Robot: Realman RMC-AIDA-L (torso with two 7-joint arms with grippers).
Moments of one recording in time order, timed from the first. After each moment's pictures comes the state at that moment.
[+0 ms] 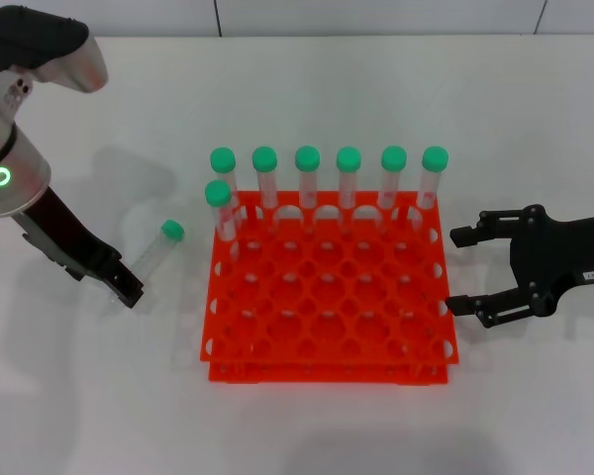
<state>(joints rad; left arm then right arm) -0.81 -2.04 1.10 0.92 2.83 1.65 -2.58 0.51 1.99 -1.06 -0.79 -1.93 -1.53 1.29</state>
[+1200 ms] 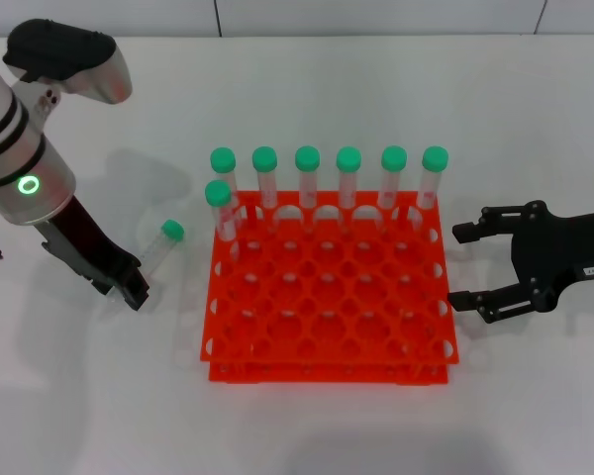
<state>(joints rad) -0.84 -2.05 1.14 0.86 2.83 1.62 -2.63 0.52 1.99 -1.06 -0.79 -1.94 -1.52 1.29</state>
